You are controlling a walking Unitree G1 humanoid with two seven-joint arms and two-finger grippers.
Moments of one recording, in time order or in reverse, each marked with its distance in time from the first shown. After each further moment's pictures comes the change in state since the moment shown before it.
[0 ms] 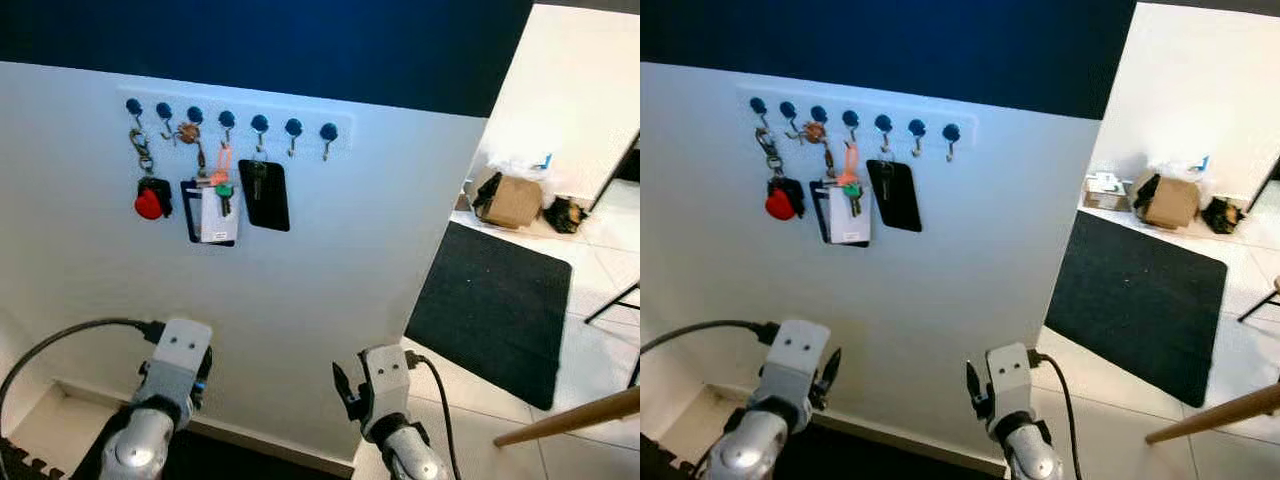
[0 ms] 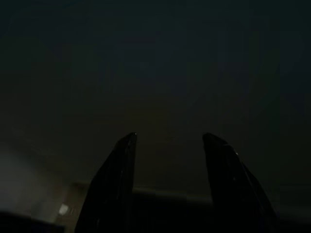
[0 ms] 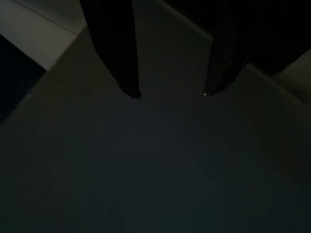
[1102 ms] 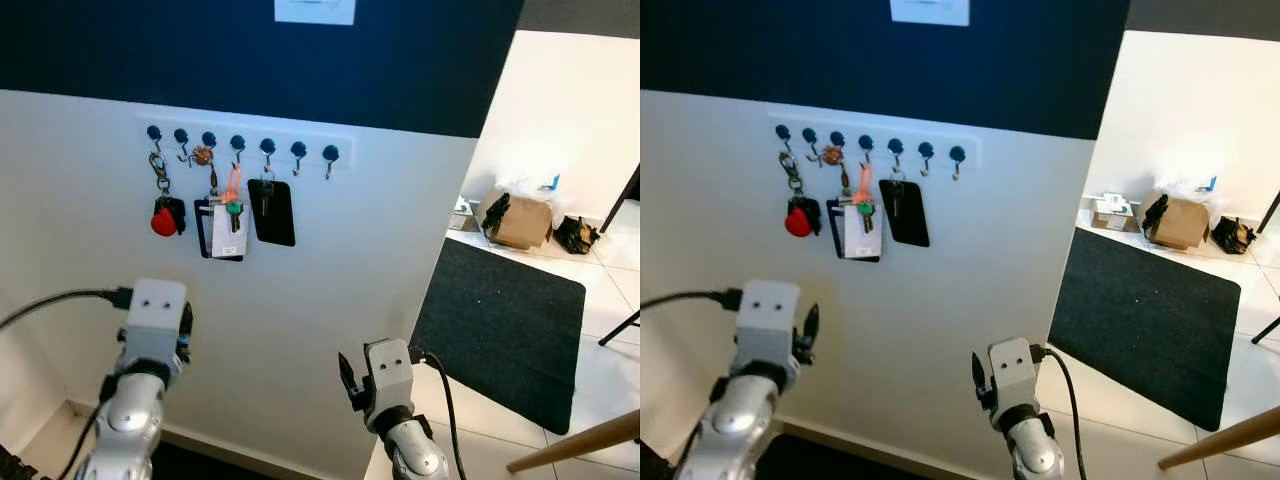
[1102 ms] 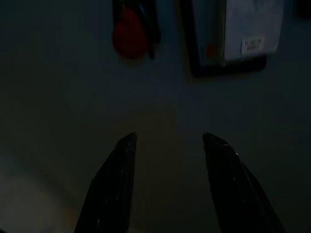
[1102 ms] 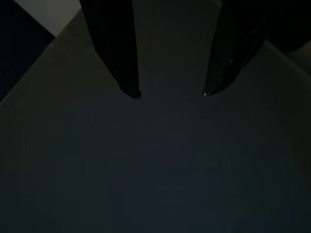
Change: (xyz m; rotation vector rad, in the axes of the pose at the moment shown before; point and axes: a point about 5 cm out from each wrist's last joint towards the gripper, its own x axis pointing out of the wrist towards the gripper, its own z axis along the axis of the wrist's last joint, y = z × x) left arm 0.011 0.009 0.028 0.022 -0.113 0.049; right arm 0.014 -0.002 0.012 -0.047 -0.055 0.002
